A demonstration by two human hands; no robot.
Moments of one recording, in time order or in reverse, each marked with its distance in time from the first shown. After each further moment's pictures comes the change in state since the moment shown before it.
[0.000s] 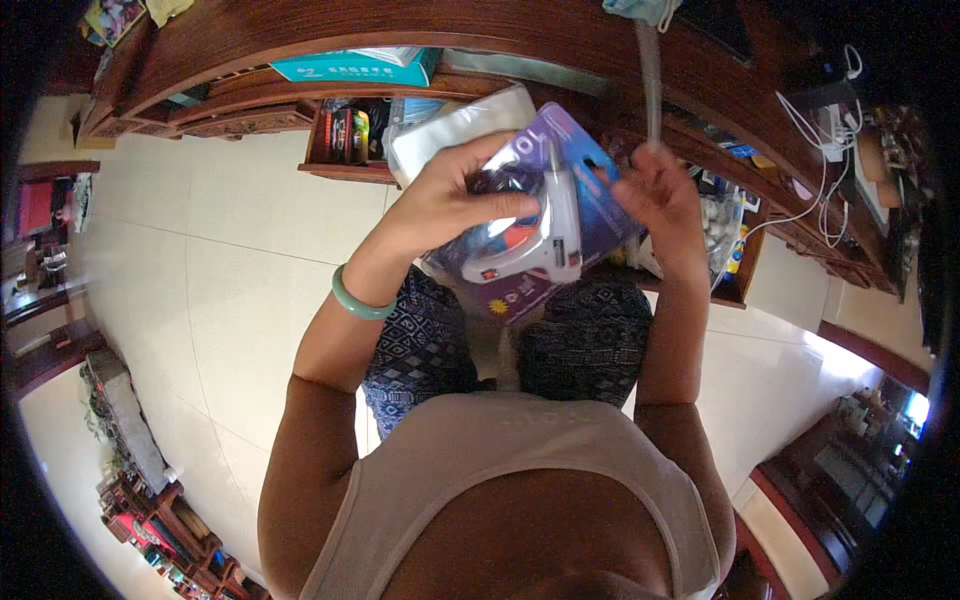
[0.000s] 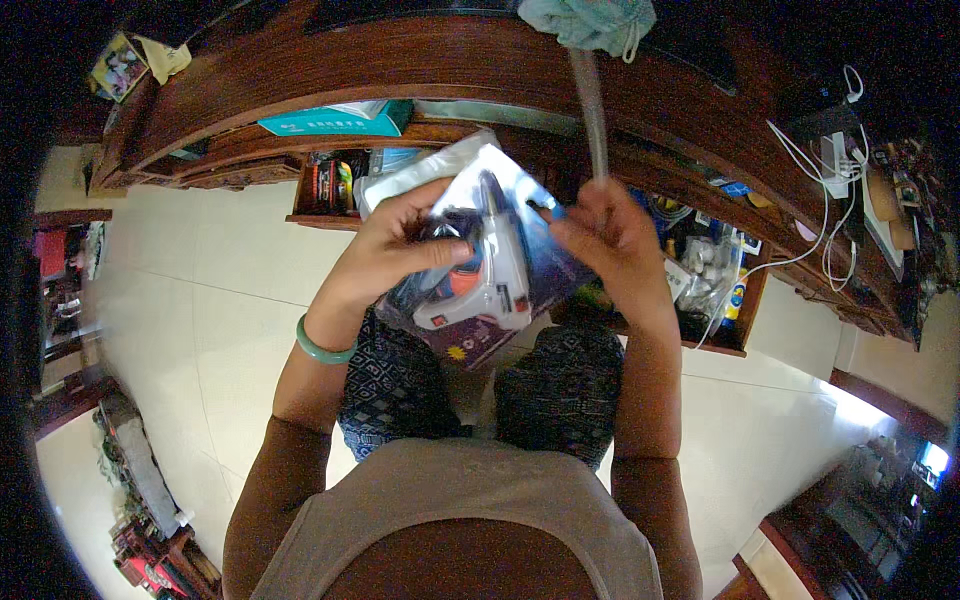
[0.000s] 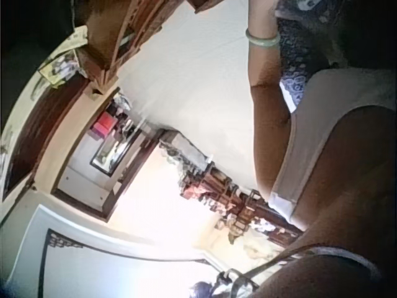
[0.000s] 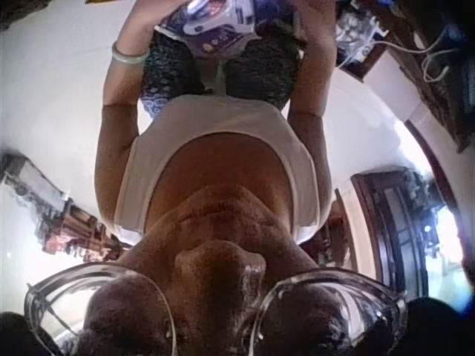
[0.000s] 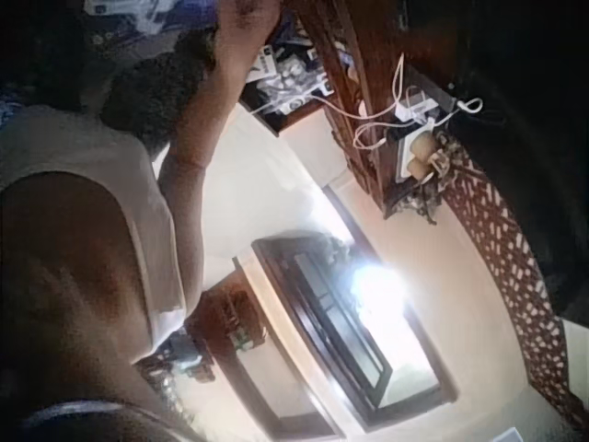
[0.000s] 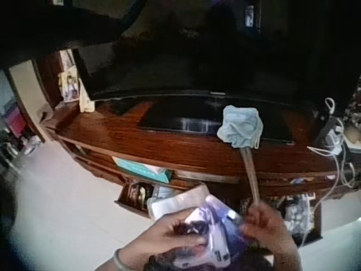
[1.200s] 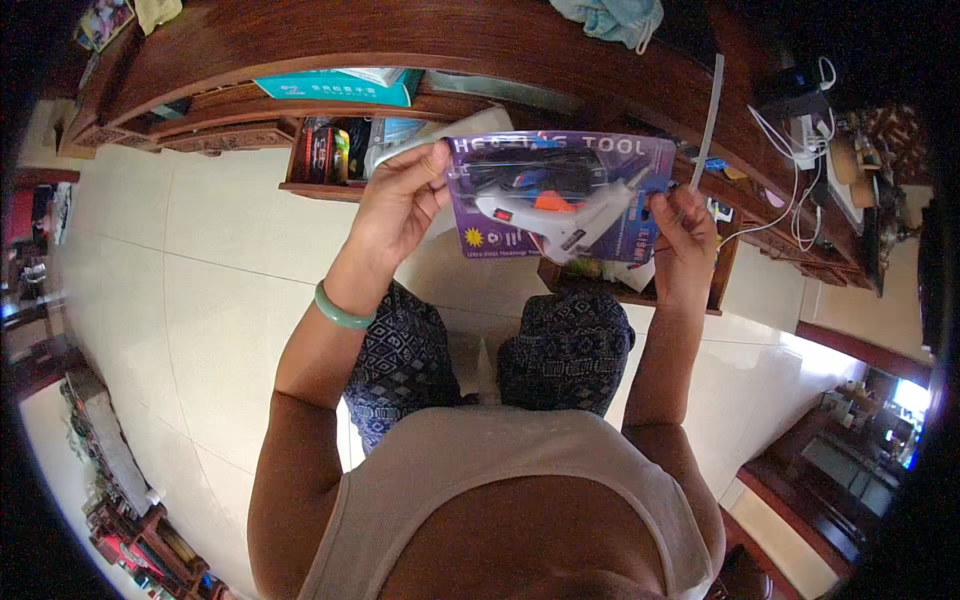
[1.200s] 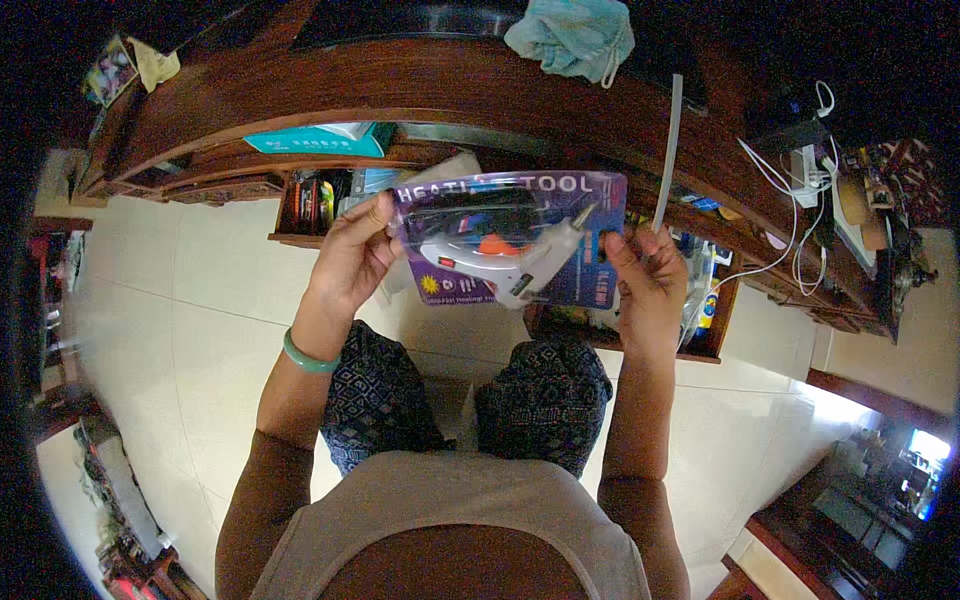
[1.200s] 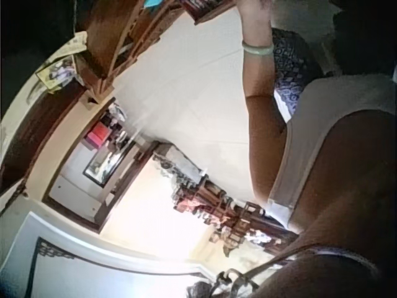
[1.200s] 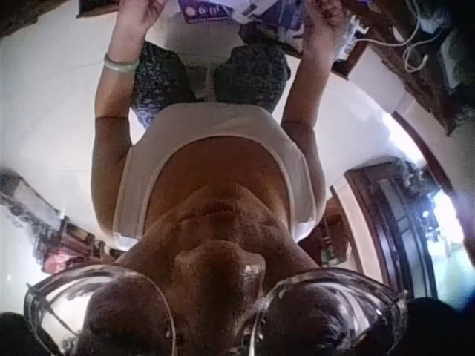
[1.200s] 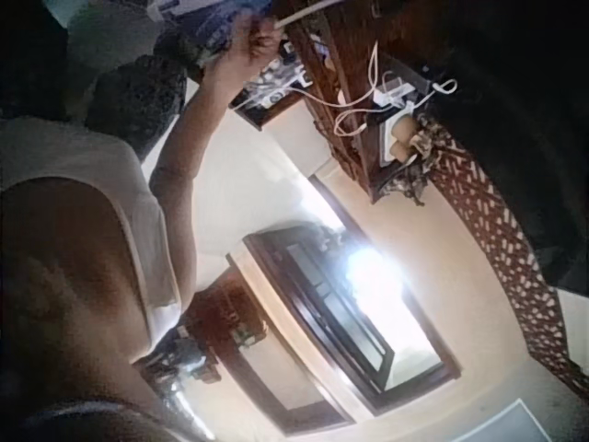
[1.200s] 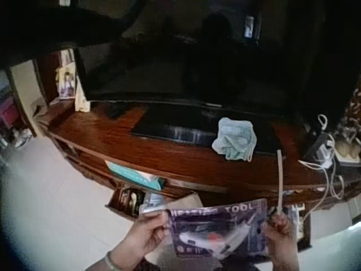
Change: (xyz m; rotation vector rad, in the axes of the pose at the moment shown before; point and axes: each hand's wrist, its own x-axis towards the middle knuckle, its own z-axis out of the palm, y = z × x) left_hand 0.002 -0.022 -0.026 -0.655 0.396 -0.038; right_hand -0.012 0.006 -0.025 0.335 0.338 -0.104
